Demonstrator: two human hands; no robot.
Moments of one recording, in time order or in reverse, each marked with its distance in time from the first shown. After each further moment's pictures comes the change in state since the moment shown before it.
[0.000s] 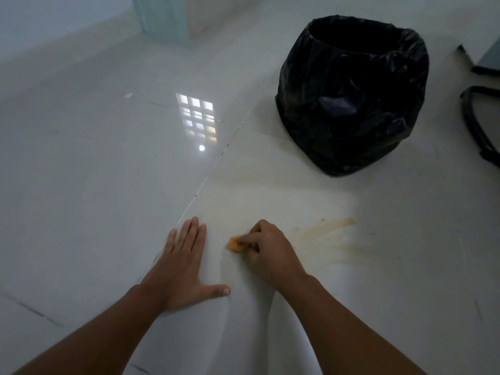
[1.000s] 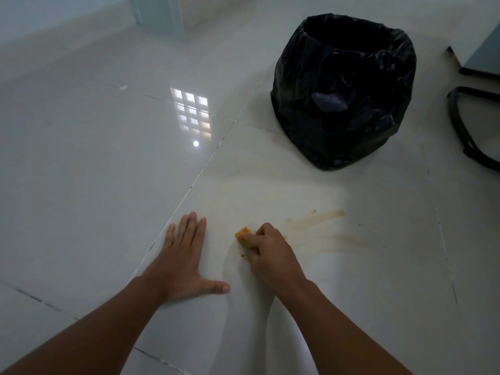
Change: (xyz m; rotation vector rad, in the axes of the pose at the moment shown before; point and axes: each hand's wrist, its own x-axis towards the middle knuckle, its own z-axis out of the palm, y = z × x) left_hand -0.008 0.012 0.003 -0.027 -0.035 0.000; right_hand -0.034 0.001 0.004 -0.040 0.051 0.084
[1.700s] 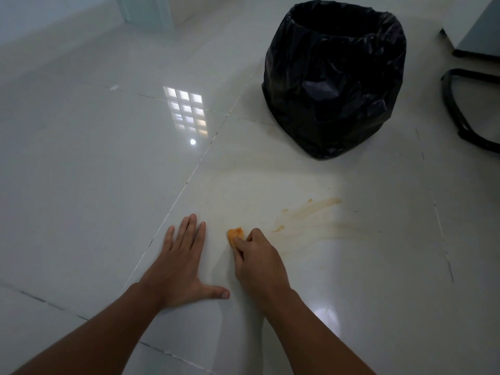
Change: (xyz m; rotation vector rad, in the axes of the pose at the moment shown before) left_hand -0.013 0.002 0.010 0.064 0.016 0.060; right_hand -0.024 -0.021 0.027 -0.044 0.147 -0.007
